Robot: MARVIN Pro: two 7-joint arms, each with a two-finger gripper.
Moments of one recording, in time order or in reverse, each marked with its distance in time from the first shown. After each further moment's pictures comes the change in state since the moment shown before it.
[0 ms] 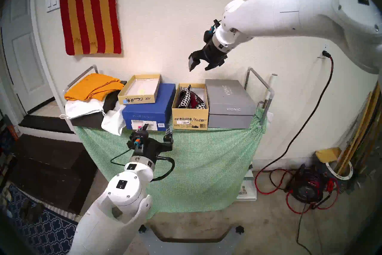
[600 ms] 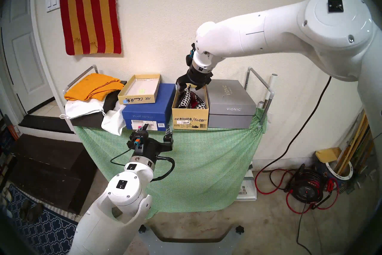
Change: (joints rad) left arm 0.000 0.000 0.000 0.000 0.000 0.000 0.000; right arm -0.105 -0.122 -0.052 0.059 -0.032 0.040 -0.113
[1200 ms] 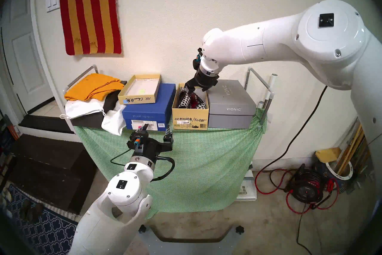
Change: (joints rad) left arm 0.000 0.000 0.000 0.000 0.000 0.000 0.000; right arm -0.053 0.007 -0.033 0.084 -0.112 0.014 0.143
